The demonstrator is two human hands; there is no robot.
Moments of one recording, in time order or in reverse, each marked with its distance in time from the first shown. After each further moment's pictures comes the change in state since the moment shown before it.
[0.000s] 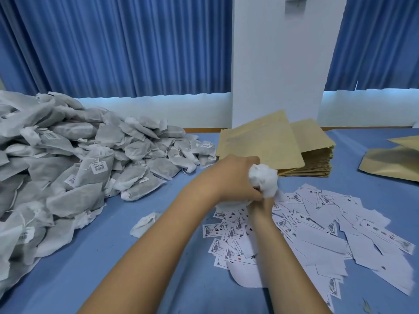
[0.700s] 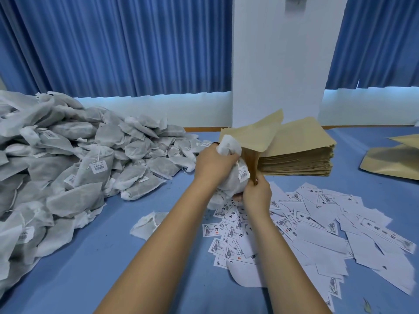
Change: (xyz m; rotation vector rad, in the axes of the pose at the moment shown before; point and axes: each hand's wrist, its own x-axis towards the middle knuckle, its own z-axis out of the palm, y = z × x) left_hand 0.034 -0.034 0.020 -0.456 0.442 -0.515; right_hand -0.006 -0.005 0.005 -0.312 -0.039 -0.102
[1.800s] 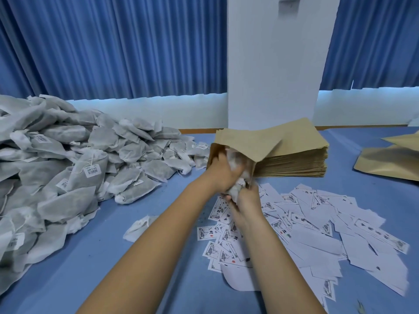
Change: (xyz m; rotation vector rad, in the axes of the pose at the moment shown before) left_hand 0.015 -0.011 0.027 0.243 -0.336 0.062; right_hand -0.004 -0.008 0.012 0.660 -0.141 0.434
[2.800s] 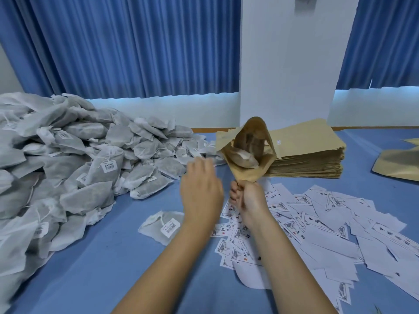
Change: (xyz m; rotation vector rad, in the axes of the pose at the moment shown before) left_hand -0.080 -0.034 -0.004 0.623 0.643 0.069; right_hand -0.014 0.000 0.010 -0.144 -0.183 0.018
